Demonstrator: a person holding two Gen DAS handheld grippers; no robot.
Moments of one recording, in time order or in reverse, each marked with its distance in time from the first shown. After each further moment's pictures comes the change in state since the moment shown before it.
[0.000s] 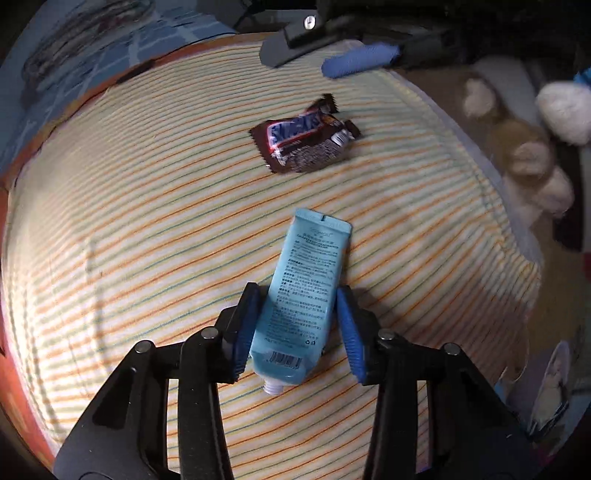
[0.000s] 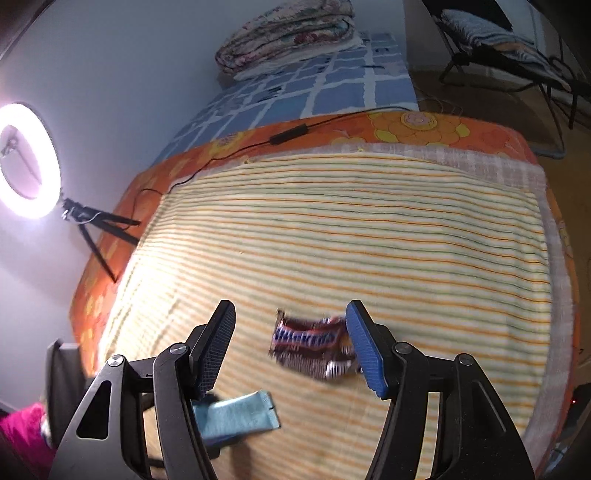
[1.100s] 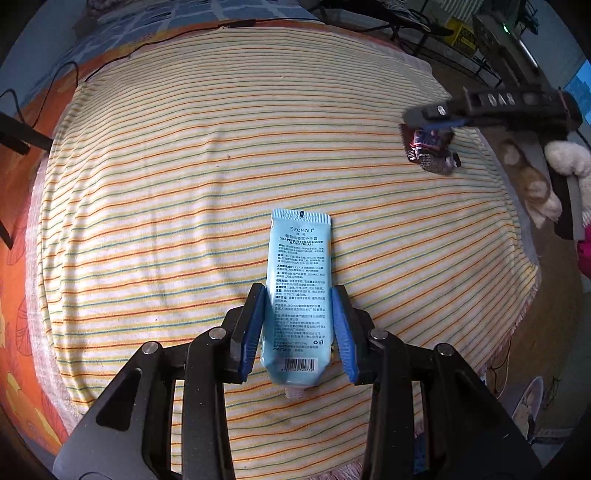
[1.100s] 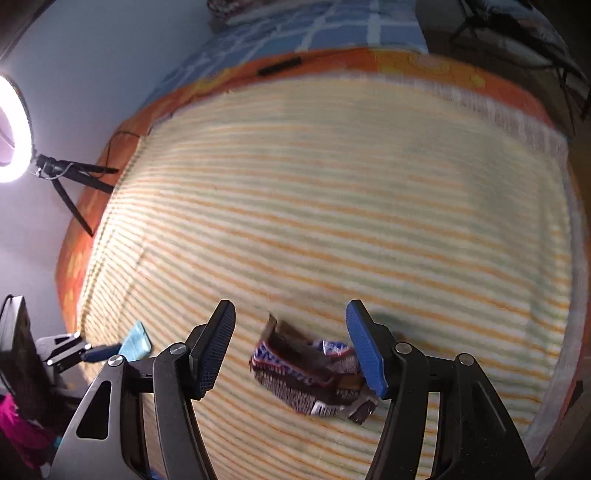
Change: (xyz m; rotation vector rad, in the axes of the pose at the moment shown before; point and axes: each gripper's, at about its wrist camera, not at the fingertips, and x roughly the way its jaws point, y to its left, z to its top) left arm -0.033 0.094 -0.044 -0.221 0.018 0.020; right arm 0.034 -0.007 -0.019 -0.027 0.236 -0.033
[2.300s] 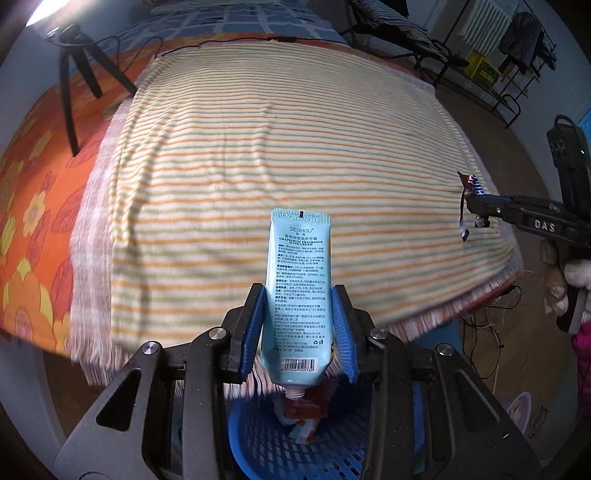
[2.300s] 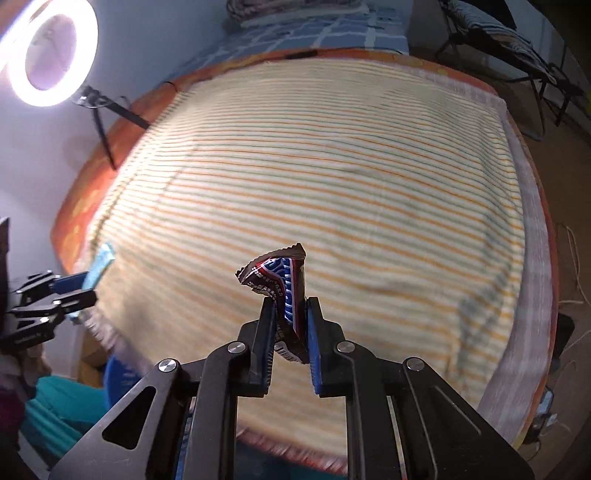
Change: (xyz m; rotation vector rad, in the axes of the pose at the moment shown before) left arm -0.108 0.016 -0.147 -0.147 -0.088 0.049; right arm -0.068 0.055 -0.158 -0.063 -0.084 -0.101
